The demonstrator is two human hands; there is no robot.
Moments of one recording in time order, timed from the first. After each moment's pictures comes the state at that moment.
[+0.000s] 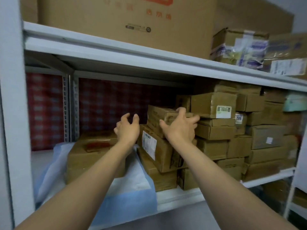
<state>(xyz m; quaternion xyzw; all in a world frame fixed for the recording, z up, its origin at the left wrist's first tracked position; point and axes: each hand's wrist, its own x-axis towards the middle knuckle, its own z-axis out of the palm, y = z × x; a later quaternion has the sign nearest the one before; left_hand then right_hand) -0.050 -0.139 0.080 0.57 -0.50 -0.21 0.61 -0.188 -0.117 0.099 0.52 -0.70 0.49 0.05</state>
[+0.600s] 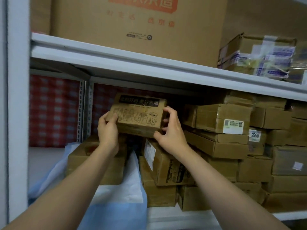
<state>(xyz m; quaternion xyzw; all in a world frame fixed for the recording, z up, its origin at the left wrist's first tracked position) -0.019 -0.145 0.087 0.36 -0.32 -0.31 0.82 -0.209 -0.147 0.102 0.77 -0.37 0.52 -0.09</state>
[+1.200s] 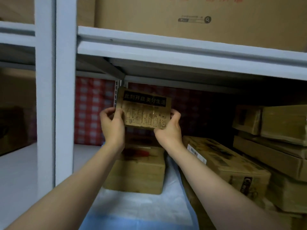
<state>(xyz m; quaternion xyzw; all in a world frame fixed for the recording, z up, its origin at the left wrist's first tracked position) 0.086 -0.152 0.089 0.40 -0.31 -0.14 0.85 -0.063 -0.185 0.096 0.71 -0.39 0.53 -0.26</state>
